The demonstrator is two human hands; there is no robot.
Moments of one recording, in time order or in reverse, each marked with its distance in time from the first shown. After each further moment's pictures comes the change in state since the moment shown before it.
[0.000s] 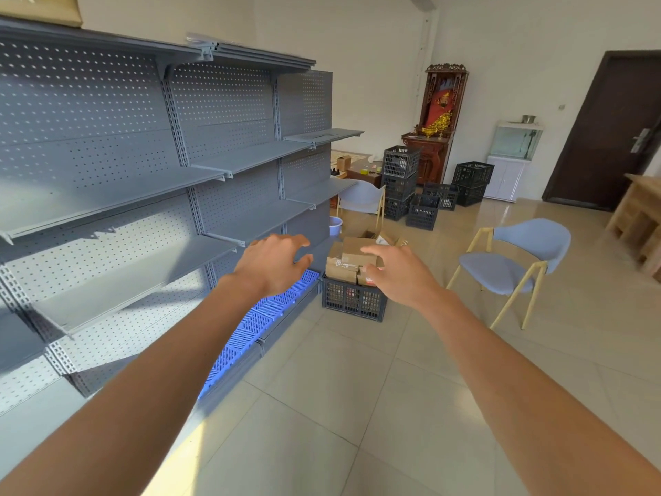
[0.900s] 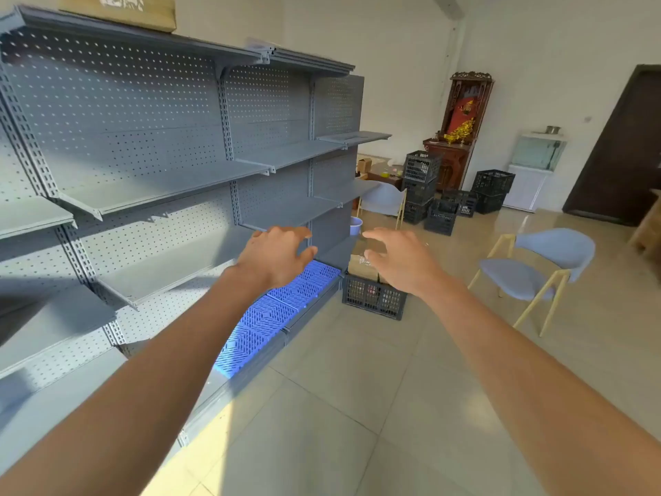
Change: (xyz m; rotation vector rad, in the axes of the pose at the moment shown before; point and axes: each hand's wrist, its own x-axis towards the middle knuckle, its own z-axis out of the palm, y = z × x) left_hand -0.104 -0.089 -0.056 0.037 0.082 -0.036; right_hand -0.035 -0.137 0.023 -0.058 0.071 -0.109
